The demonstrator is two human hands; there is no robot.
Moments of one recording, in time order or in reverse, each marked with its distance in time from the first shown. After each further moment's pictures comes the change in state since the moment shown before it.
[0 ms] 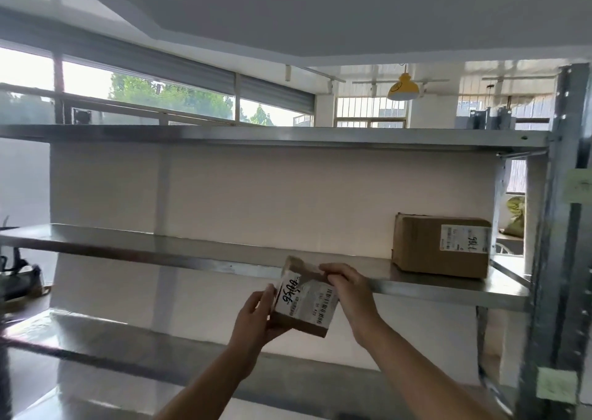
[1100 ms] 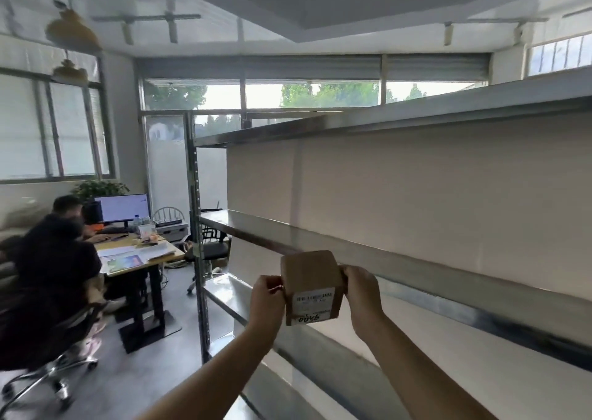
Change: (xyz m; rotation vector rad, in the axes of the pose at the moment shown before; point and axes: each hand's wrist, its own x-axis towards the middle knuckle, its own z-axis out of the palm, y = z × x) left_hand 0.042 0.050 -0.109 0.502 0.728 0.096; right_hand 0.095 0.040 0.187 0.284 -0.373 0.248
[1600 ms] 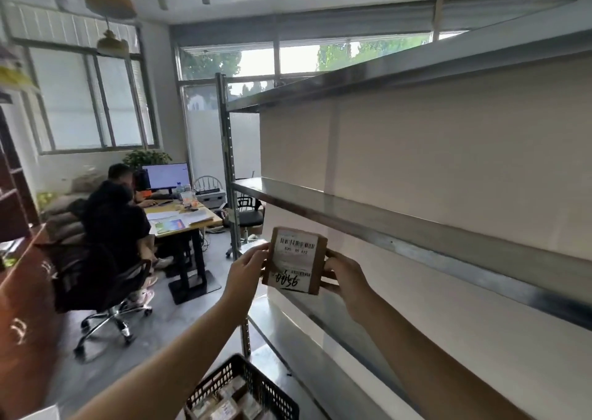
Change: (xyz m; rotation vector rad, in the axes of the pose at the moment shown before) left_hand 0.020 -0.042 -0.077 -0.115 0.060 -0.022; right_hand 0.010 0.056 0.062 0.015 -0.397 0.181
